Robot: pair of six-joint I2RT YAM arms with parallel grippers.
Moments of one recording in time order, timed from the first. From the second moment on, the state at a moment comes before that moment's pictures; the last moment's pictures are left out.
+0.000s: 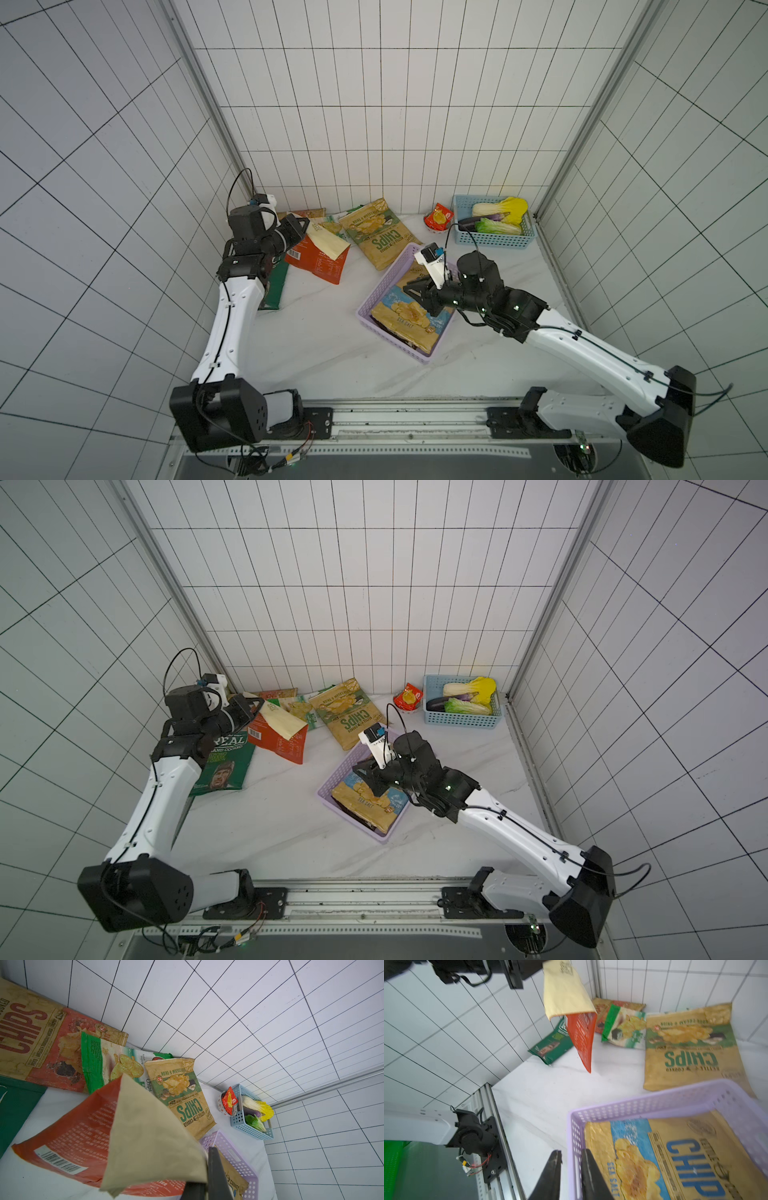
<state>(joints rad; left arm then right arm) 0.14 1.27 1.26 -0.38 0.52 -0.60 0.96 1.21 1.11 -0.29 -0.25 0.20</state>
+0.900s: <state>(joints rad) 0.08 1.24 1.34 -0.52 0.65 -0.73 1.17 1.81 1.83 -0.40 0.13 -0.28</state>
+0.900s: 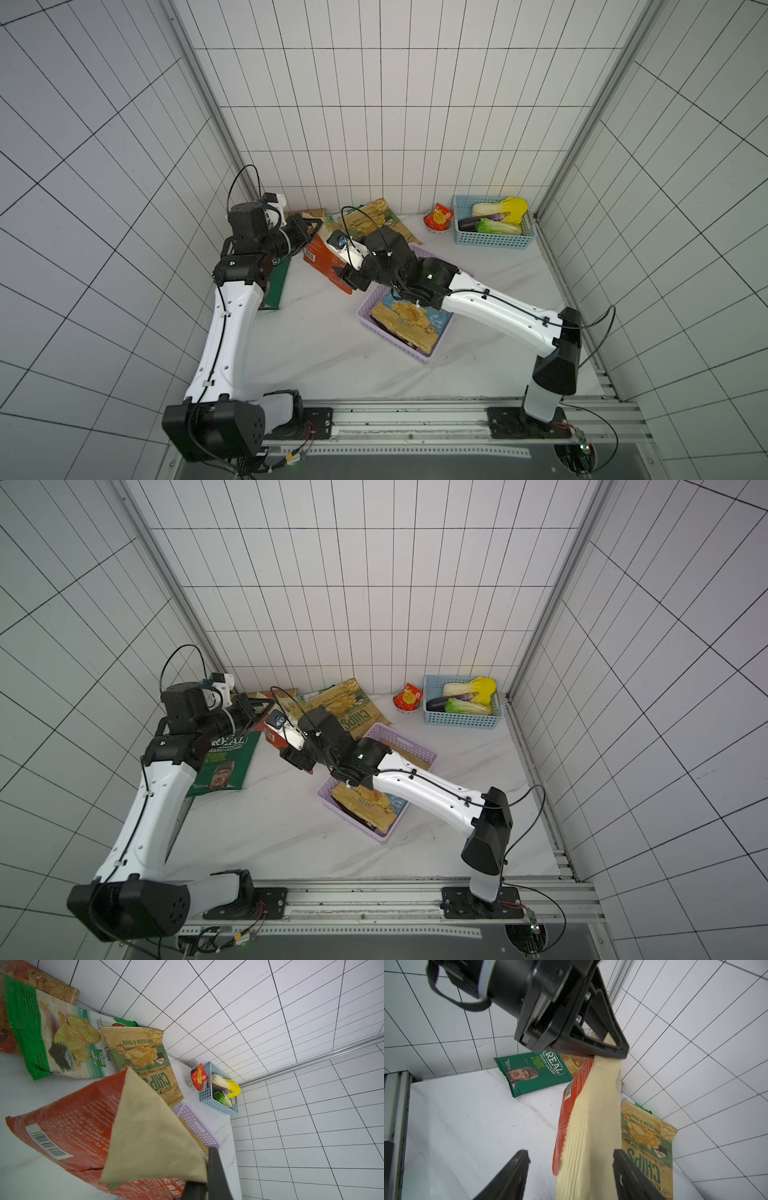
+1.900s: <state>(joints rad) 0.03 1.24 1.46 -0.56 0.69 -0.75 1.07 1.92 2.02 -0.48 0.17 -0.32</state>
